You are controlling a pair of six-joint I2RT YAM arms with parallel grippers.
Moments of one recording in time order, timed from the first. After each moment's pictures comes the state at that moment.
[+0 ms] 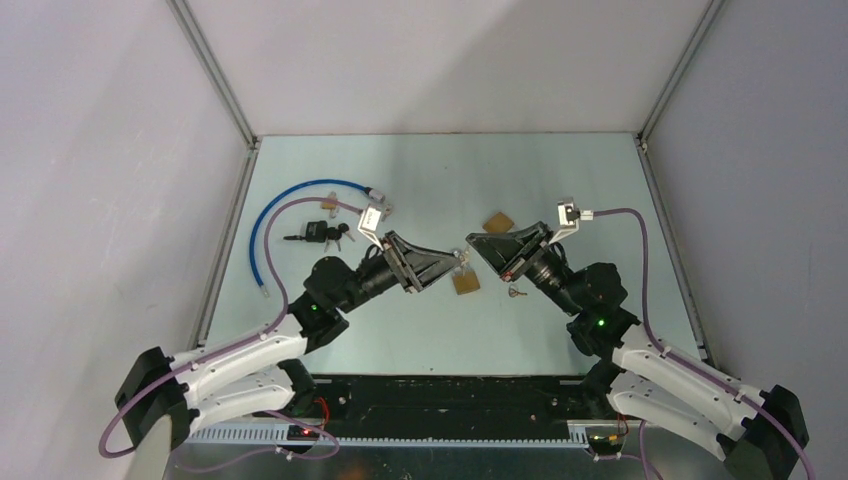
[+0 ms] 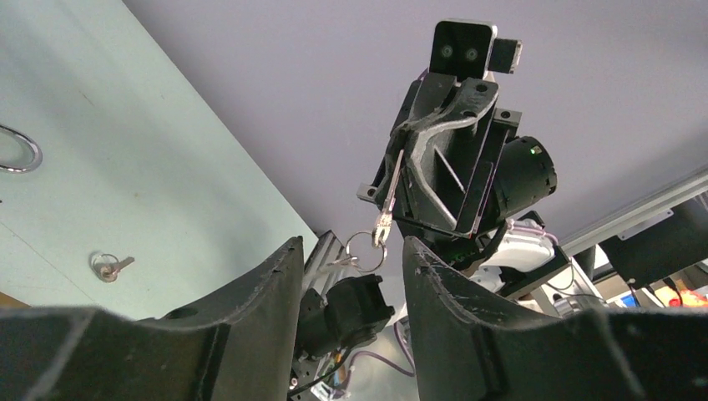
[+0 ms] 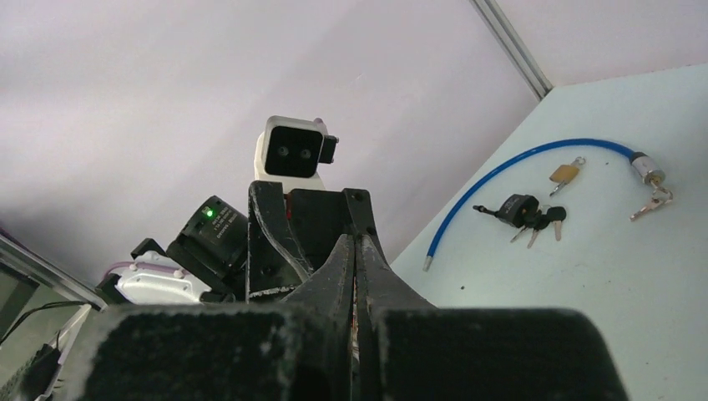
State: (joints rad) left arm -0.88 0.96 0.52 0.64 0.19 -0.96; right arm 0.80 0.78 0.51 0.63 -0.09 0.81
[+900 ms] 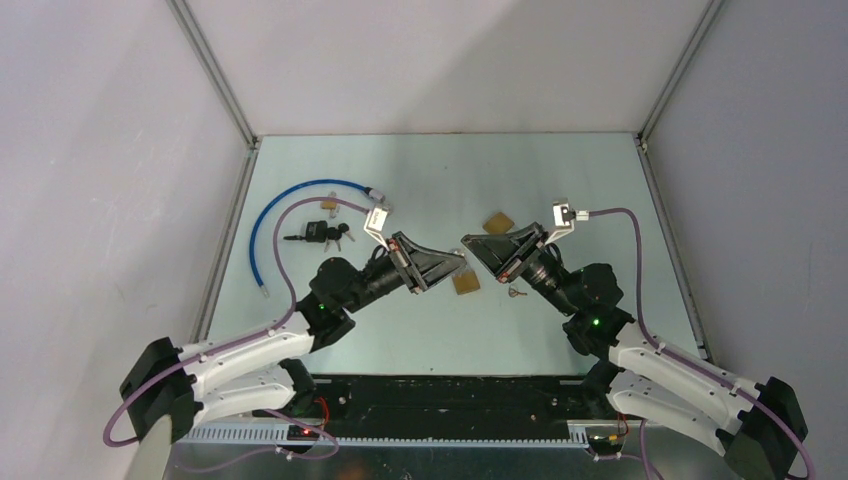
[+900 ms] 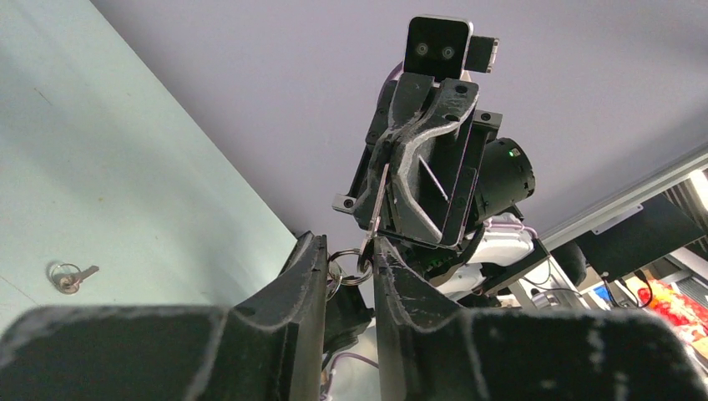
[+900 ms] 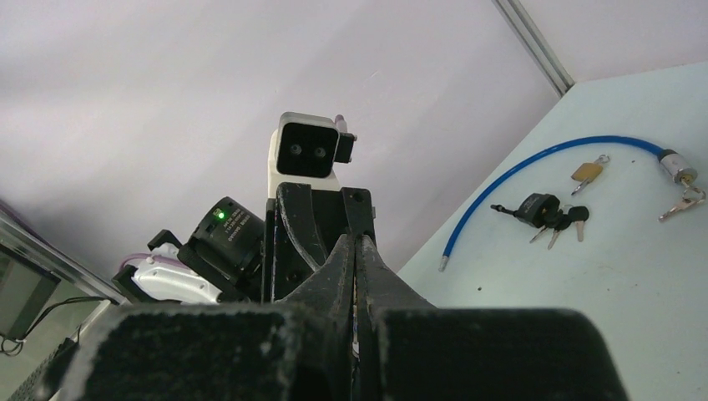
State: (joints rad) left arm -0.91 1.01 0.53 0.73 0.19 -1.00; right arm 0.82 0.81 0.50 0.69 -0.09 0.84
